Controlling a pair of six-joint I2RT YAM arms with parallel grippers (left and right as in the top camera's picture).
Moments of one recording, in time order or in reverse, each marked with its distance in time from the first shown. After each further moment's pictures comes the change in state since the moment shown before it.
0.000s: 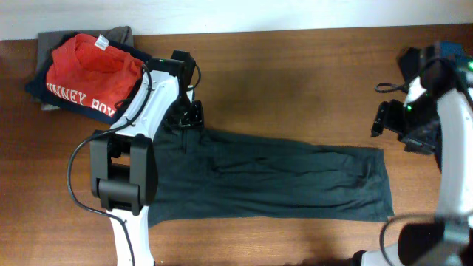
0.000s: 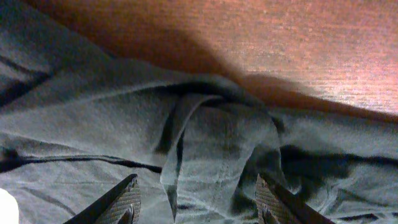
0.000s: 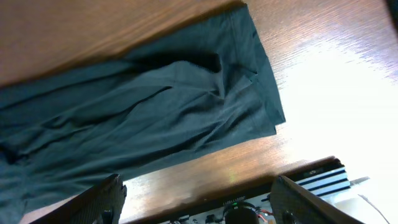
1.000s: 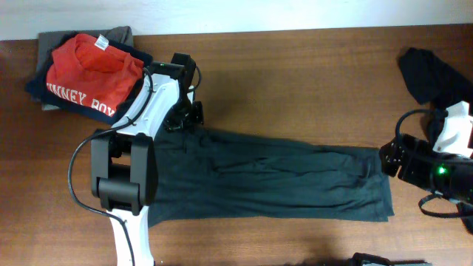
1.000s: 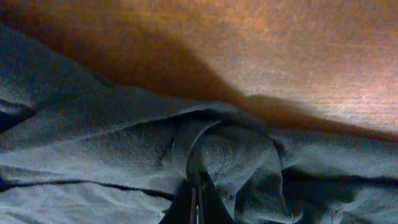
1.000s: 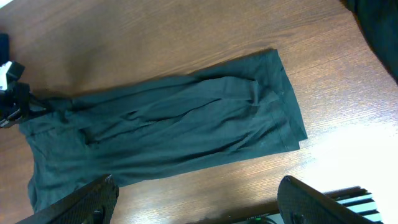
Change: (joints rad) left arm 0.001 0.000 -0.049 0.072 0.000 -0.007; right arm 0.000 -0.476 0.000 -0.016 -0.133 -0.038
